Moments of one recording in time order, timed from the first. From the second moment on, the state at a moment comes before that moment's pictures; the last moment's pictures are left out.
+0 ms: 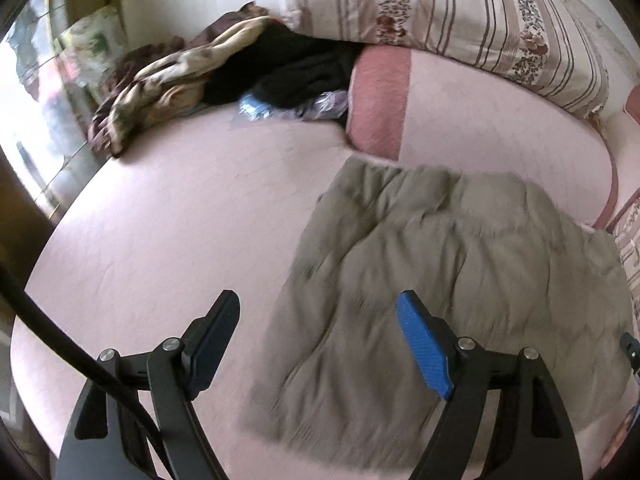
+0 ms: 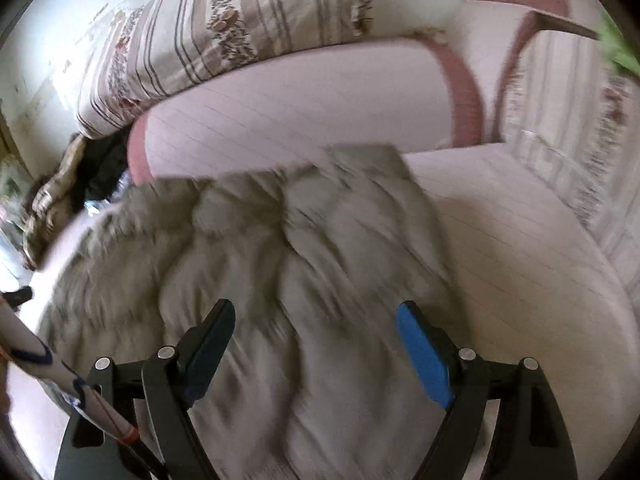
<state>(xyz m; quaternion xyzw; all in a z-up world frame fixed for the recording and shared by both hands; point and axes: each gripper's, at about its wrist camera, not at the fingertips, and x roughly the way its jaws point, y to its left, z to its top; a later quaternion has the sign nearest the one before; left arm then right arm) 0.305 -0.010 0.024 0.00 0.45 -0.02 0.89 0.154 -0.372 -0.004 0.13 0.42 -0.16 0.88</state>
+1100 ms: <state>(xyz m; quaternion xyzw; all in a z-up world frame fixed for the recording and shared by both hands) 0.041 0.012 -0.011 -0.03 0.49 -0.01 0.87 -0.052 -0.303 -0.022 0.15 0.44 -0.20 0.86</state>
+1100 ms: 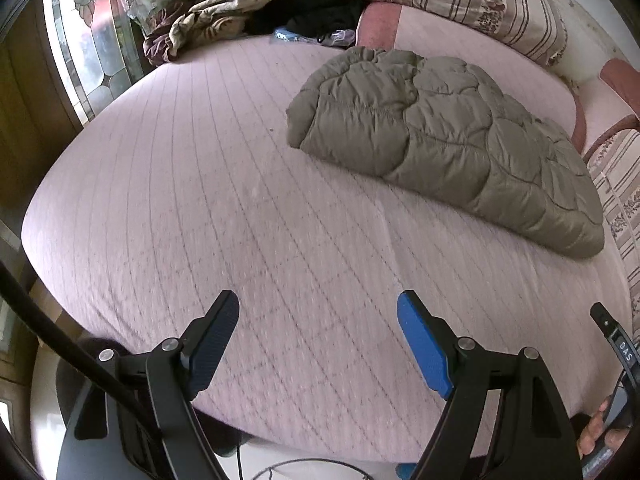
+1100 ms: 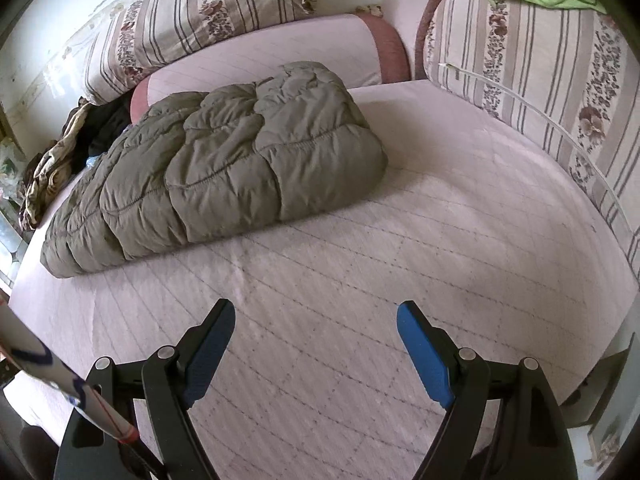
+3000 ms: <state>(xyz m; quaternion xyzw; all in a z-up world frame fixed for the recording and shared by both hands) 0.025 0.048 0.007 -0.05 0.43 0.06 0.90 0.155 -0.202 -0.003 0.05 0.43 -0.13 0.89</state>
